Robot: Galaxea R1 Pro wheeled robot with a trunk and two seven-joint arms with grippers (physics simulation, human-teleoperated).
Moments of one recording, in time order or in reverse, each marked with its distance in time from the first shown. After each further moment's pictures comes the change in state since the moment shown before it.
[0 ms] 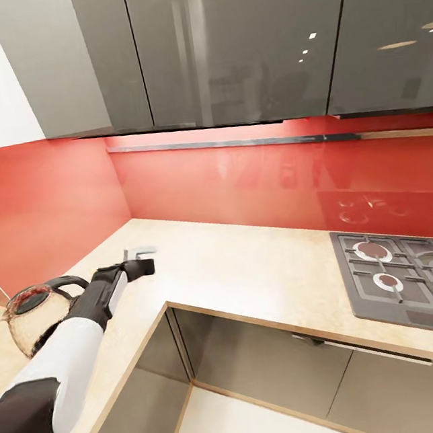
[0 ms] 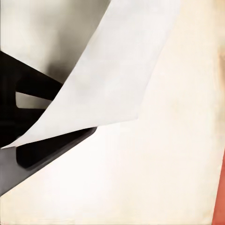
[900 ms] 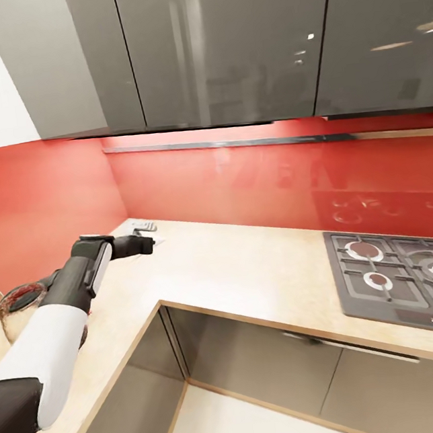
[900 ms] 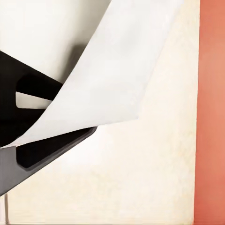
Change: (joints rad) left arm -0.052 0.068 -0.105 -0.270 -0.036 0.272 -0.308; right arm 0.000 -0.009 -0.007 -0.081 -0.091 0.002 -0.002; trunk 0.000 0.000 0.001
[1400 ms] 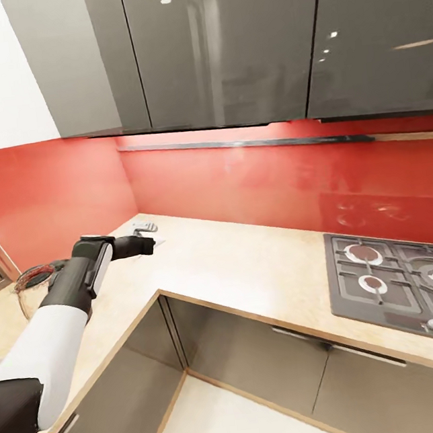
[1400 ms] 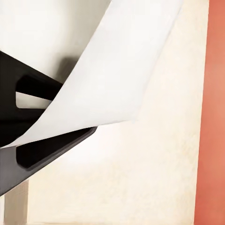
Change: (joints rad) left arm 0.002 -0.002 -0.002 -0.001 -0.001 -0.001 0.001; right arm 0.000 0.000 0.000 0.002 0.000 0.000 -0.001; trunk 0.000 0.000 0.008
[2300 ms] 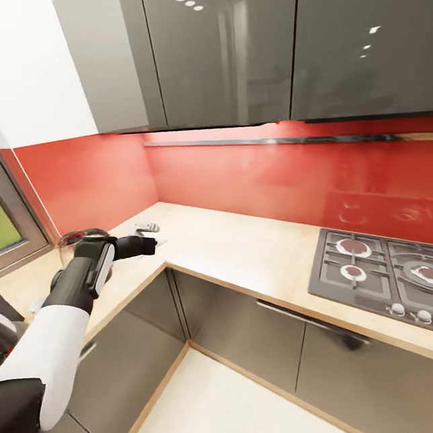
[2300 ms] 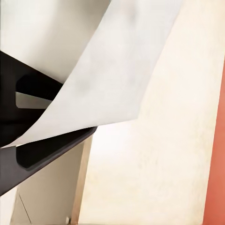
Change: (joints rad) left arm 0.002 -0.008 -0.002 0.000 0.000 -0.002 0.003; right arm 0.000 0.000 0.000 -0.001 0.000 0.000 0.000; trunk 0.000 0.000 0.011
